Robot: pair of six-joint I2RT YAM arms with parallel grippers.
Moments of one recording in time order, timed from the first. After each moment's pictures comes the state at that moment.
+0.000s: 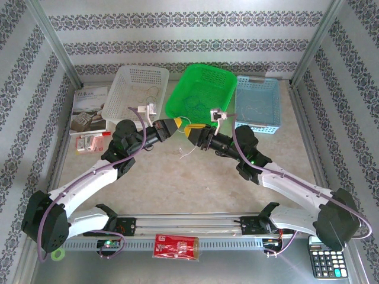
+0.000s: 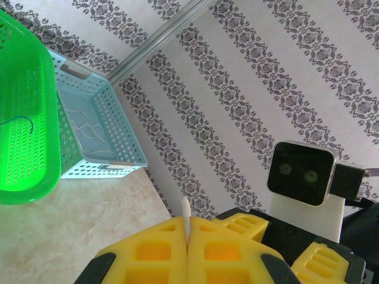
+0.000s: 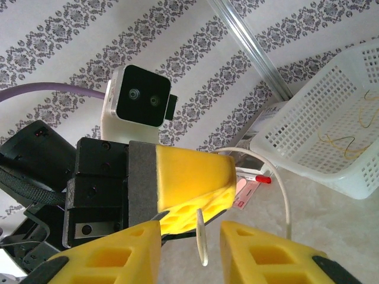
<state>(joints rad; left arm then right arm) -0.51 1.15 0.73 0.47 0.45 -0.92 0.71 1.13 0.70 0.48 -0.38 0.74</state>
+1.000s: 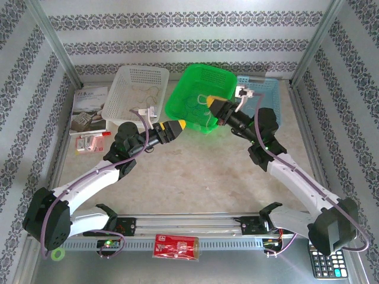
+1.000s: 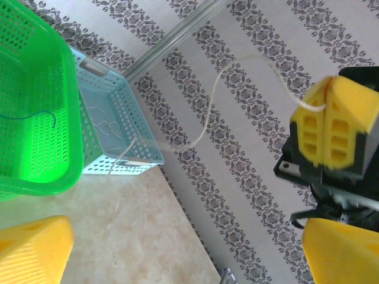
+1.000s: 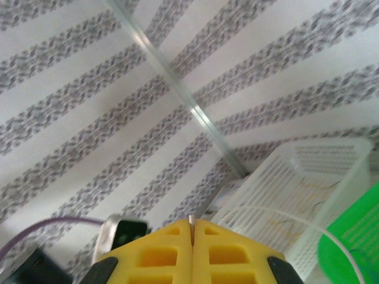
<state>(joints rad) -0.51 1.18 0.68 0.50 0.42 -0.90 0.43 1.11 0.87 0.42 -0.39 0.73</state>
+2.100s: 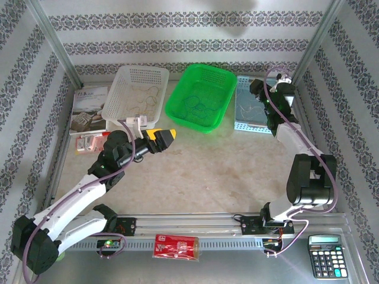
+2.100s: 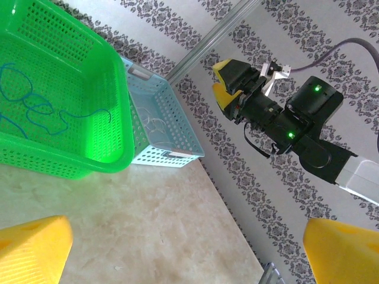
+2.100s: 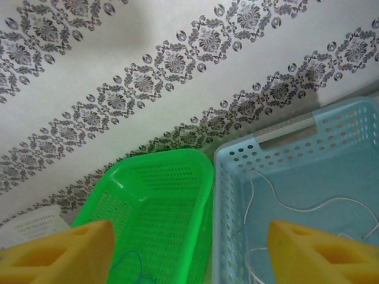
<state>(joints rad) -0.51 0.92 0.63 0.18 0.31 -0.74 -0.06 1.54 1.05 0.25 -0.16 0.56</state>
